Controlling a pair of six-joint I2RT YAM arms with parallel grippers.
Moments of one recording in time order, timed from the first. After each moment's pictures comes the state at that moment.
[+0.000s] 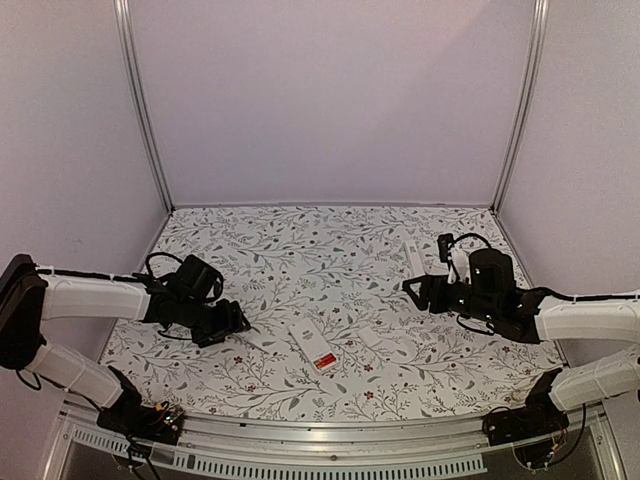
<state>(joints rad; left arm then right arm) -0.61 1.35 0.57 -0.27 0.10 -0.91 0.68 1.18 0.46 0.29 0.01 0.48</state>
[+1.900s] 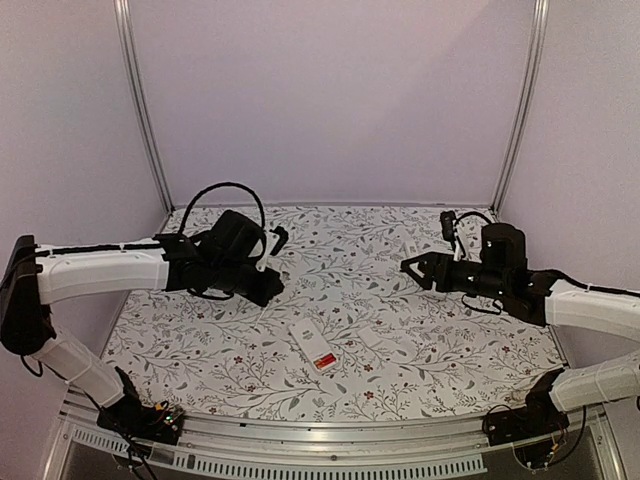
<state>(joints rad) -0.84 1.48 0.99 -0.40 -0.13 -0.31 0.61 1.14 0.57 0.21 -0.21 0.54</state>
